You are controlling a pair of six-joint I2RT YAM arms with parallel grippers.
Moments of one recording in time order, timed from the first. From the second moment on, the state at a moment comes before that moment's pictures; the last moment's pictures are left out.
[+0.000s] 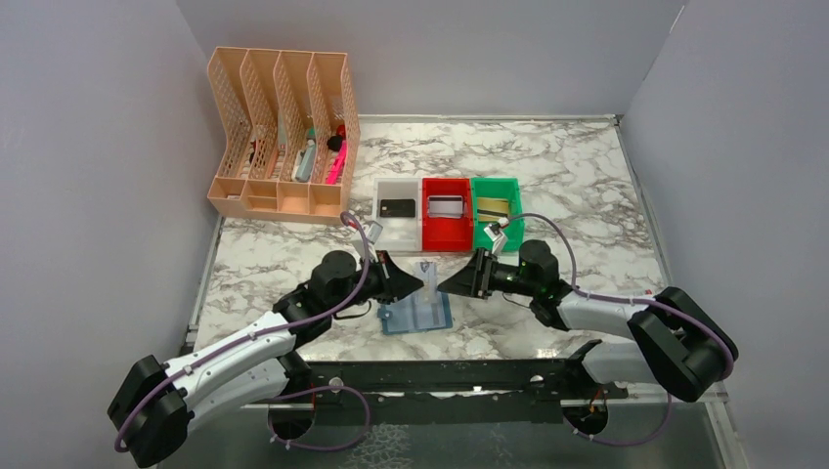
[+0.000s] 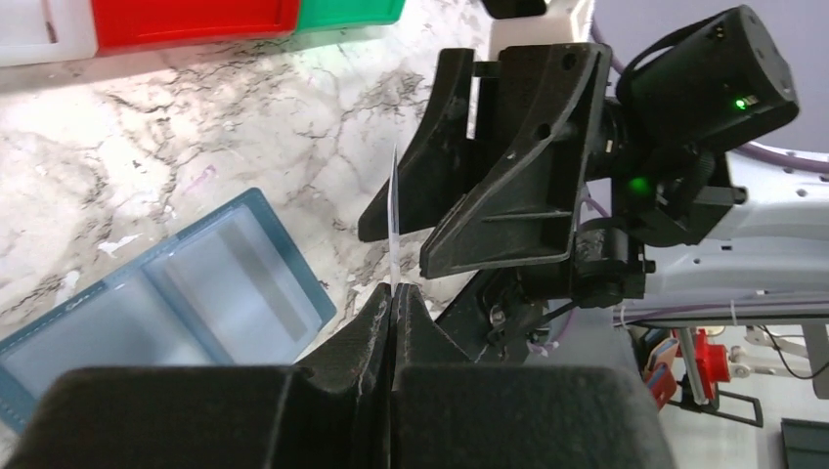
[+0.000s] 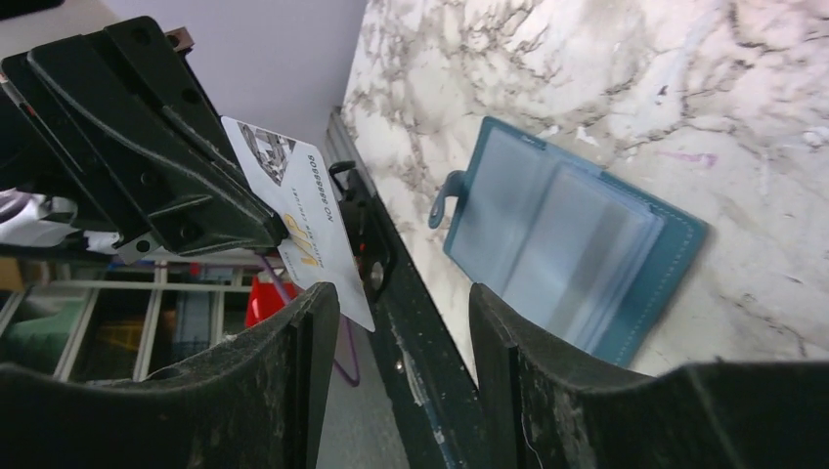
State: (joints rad) left arm -0.81 0.84 0.39 0.16 0.19 -0.84; right arm 0.61 1.27 0.29 0.72 -0.61 0.96
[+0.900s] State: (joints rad) left arm -0.81 0.88 0.36 0.30 0.30 -0.85; right arm 0.61 1.36 0.29 1.02 -0.76 1.05
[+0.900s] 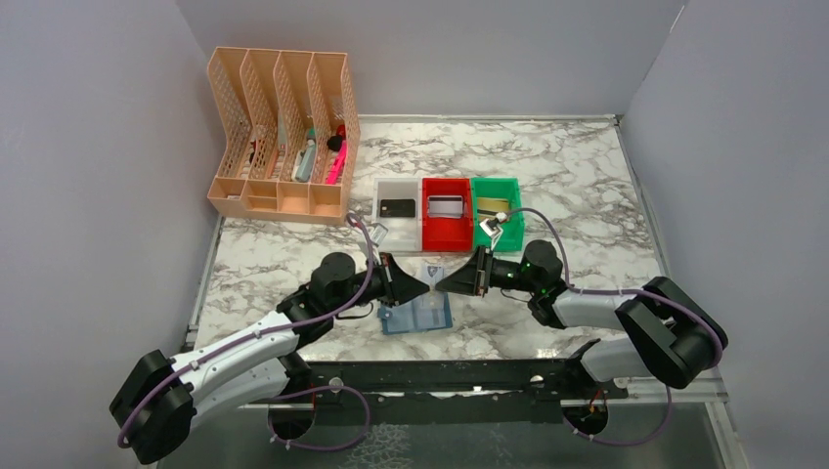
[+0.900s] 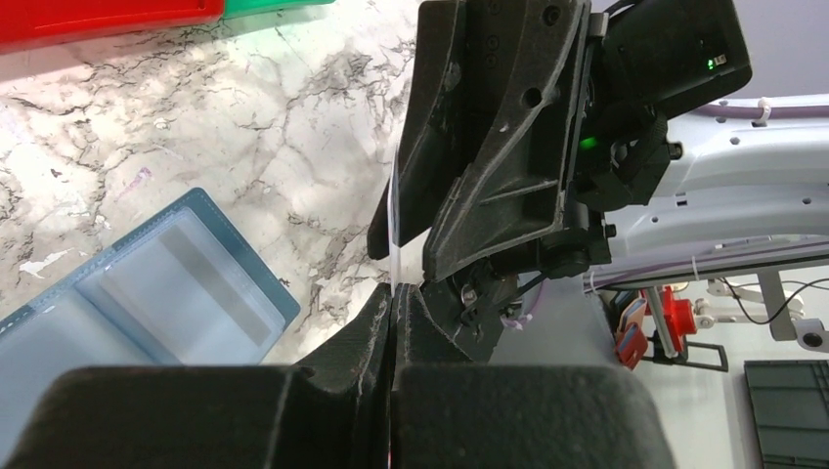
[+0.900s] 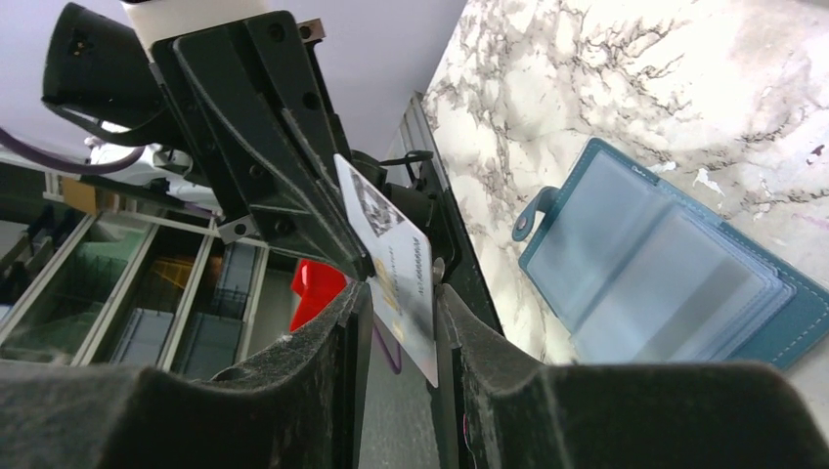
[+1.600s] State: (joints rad) left arm -0.80 0.83 0.32 0.37 0.32 -0.86; right arm 0.61 1.39 0.28 1.14 -0.82 1.10
